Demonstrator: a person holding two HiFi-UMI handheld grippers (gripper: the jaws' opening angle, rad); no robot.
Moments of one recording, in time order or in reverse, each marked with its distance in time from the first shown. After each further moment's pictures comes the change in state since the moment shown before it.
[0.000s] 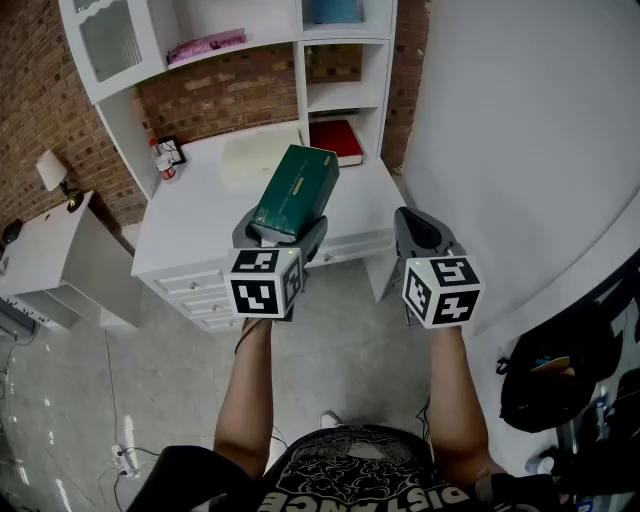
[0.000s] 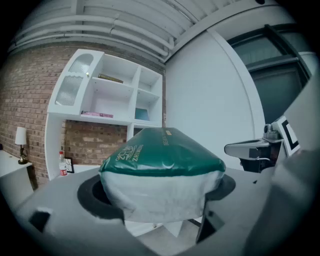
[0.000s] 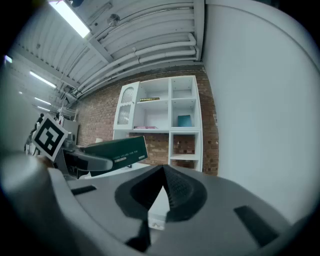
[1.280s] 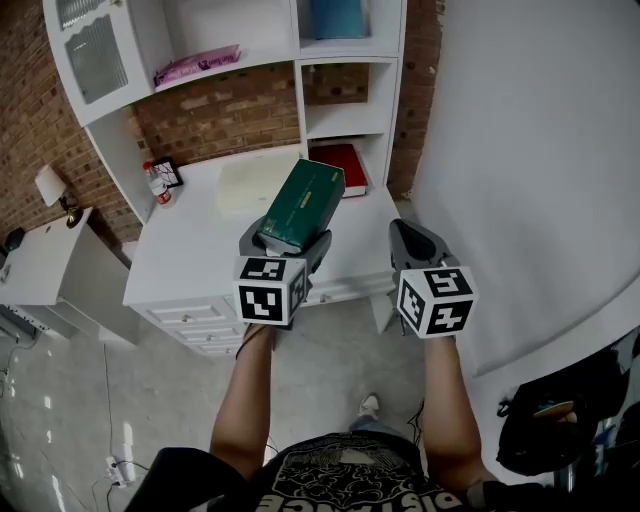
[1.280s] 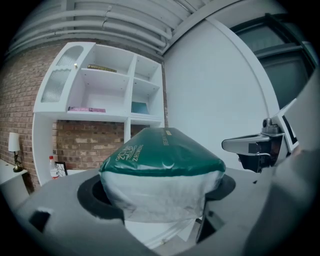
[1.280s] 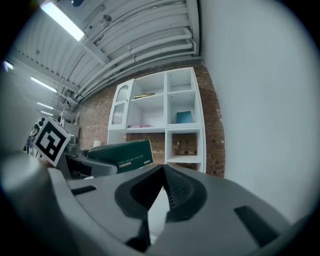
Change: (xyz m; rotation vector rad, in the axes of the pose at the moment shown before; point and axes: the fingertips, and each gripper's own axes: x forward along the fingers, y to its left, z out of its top) left arm 0.117 0.021 0.001 0.052 0.043 0.021; right arm 0.106 -0.058 -0.006 0.024 -0.018 0.060
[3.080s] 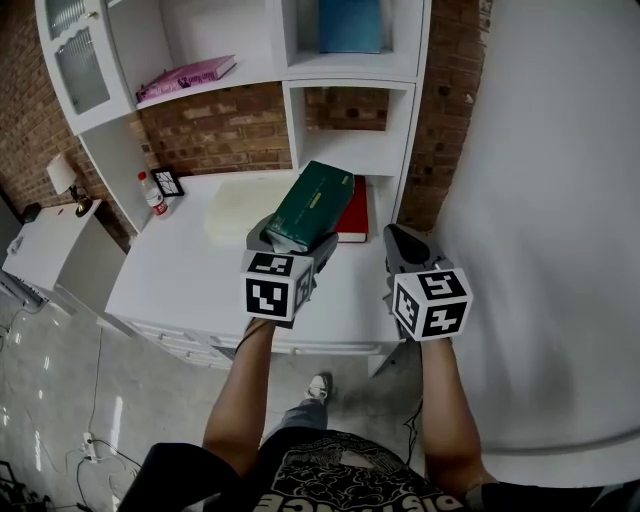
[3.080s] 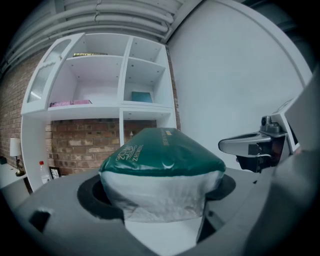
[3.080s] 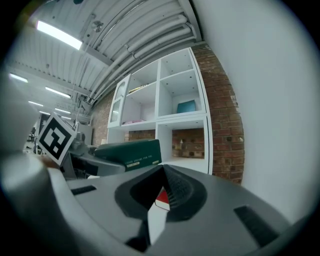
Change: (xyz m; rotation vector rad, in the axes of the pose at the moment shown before) left arm 0.199 0.017 0.029 0.007 0.027 0.145; right arm 0.169 -0.131 0.000 -0.024 0.007 0.214
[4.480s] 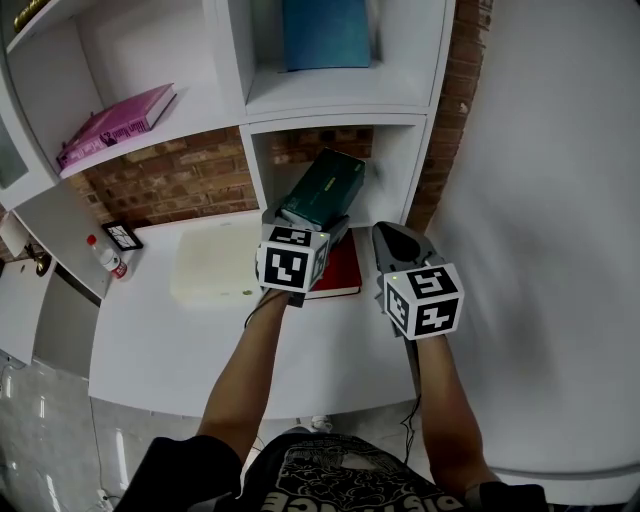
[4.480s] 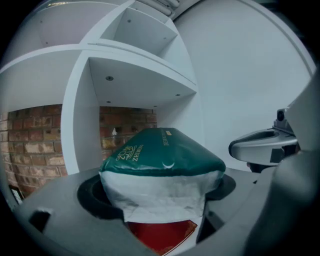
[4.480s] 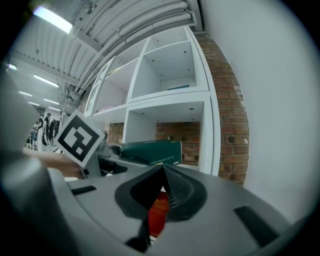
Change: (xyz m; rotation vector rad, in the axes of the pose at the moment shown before) left arm 0.237 0.065 0.038 0.040 0.028 -0.176; right arm 0.173 -0.082 0.012 -0.032 0.045 -0.109
